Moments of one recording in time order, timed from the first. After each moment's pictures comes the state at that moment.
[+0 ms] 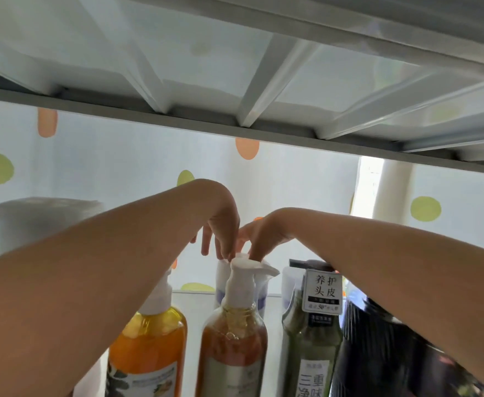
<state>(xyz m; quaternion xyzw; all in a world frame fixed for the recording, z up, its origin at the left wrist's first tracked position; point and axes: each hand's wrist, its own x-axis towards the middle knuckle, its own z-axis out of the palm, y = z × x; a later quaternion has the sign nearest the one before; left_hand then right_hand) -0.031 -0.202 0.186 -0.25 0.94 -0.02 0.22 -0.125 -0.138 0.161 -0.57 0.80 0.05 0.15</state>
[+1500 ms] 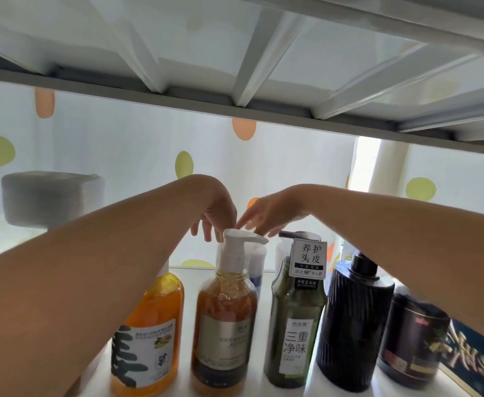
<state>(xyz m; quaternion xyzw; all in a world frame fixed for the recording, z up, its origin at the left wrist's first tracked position) -0.026 -0.193 0.162 -0.28 0.94 0.05 0.17 -0.139 -0.109 0.163 -0.57 0.80 0.00 0.19</state>
